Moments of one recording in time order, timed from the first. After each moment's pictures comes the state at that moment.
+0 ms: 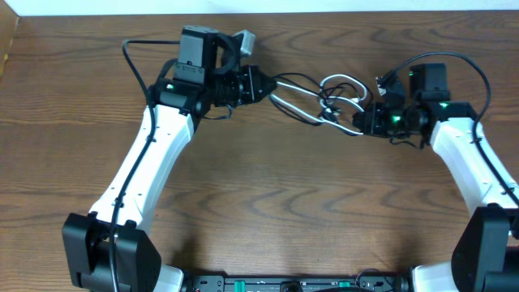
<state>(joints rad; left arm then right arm) -0.24 1.63 1.40 -0.56 0.67 -0.44 0.00 1.62 1.12 -0.65 -0.64 0.16</state>
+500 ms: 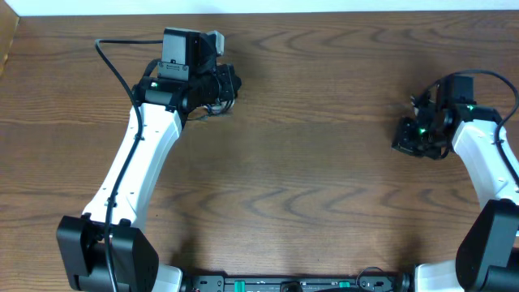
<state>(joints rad) -0.19 1.63 1.40 -0.64 0.38 -0.36 -0.13 1.63 1.10 -0.84 -0.26 0.19</state>
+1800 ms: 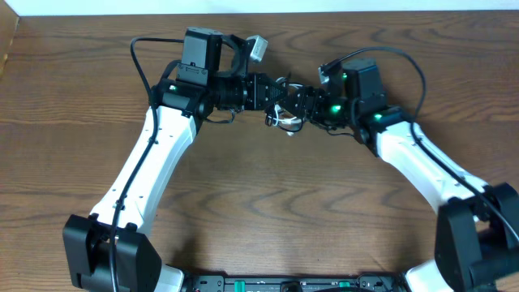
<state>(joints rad) -0.28 1.63 1.40 -0.57 0.84 -0.33 0.35 1.70 1.10 -0.12 -0.63 0.79</state>
